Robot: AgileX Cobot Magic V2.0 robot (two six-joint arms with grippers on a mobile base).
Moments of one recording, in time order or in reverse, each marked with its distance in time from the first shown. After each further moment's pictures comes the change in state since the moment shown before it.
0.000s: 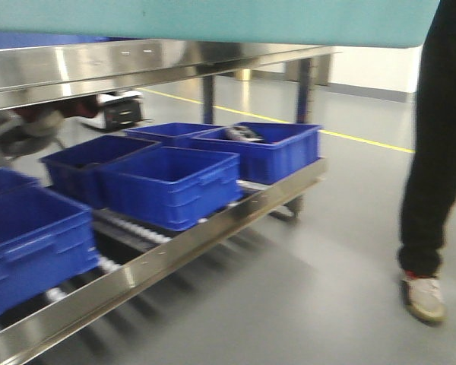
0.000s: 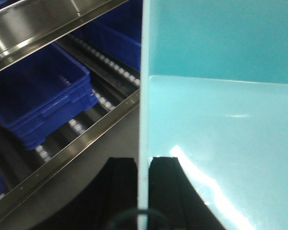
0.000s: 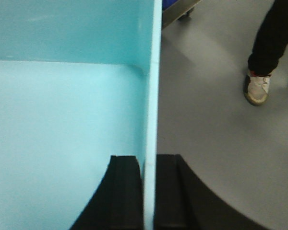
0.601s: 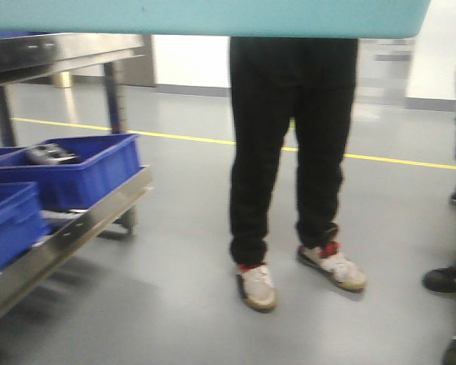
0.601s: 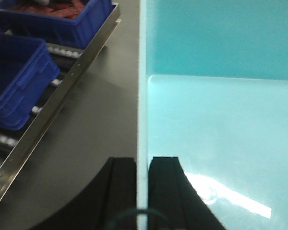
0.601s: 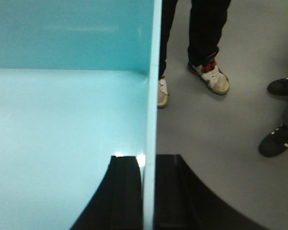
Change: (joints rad) left arm 0.000 0.000 0.000 0.006 0.000 0.000; right arm 0.000 0.000 0.000 -0.009 -0.056 0.000
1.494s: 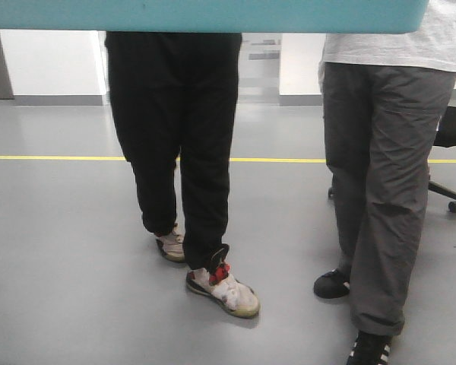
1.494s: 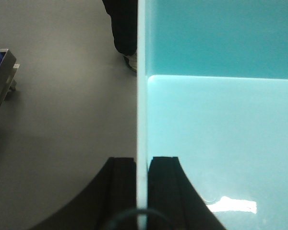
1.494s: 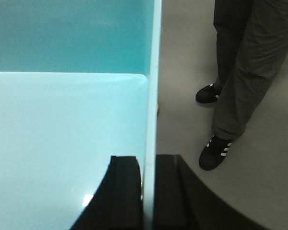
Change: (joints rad) left arm 0.000 0.000 0.000 0.004 0.002 0.000; right arm 0.000 0.000 0.000 -0.008 -0.010 0.000
